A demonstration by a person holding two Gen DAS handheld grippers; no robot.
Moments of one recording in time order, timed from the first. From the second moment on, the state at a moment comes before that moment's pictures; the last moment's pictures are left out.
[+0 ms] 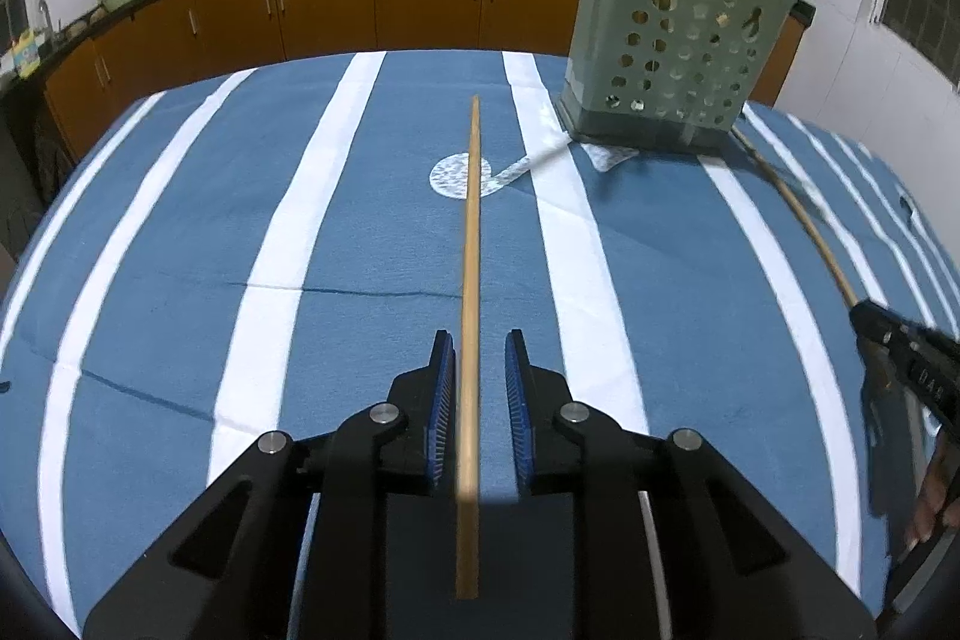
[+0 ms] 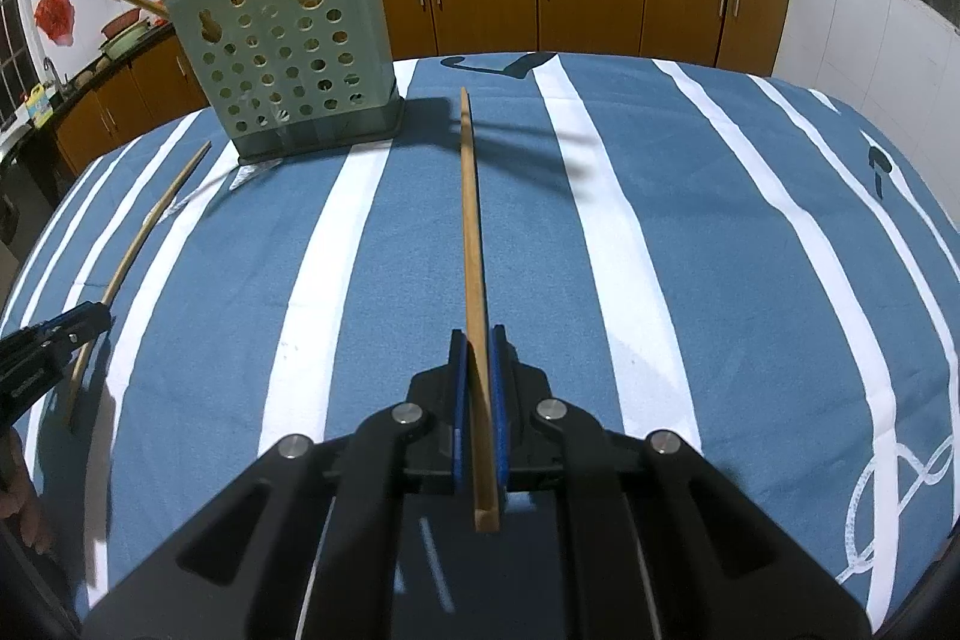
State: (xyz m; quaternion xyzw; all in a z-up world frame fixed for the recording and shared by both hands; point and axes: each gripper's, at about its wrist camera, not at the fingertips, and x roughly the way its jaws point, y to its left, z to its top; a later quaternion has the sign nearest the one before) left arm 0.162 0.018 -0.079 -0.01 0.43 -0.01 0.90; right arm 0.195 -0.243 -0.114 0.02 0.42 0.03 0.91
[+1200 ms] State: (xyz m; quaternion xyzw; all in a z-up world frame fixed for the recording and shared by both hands) left arm 0.151 0.043 0.035 -0.05 0.29 -0.03 0.96; right arm 0.166 -0.270 0.010 0.06 0.25 0.02 0.97
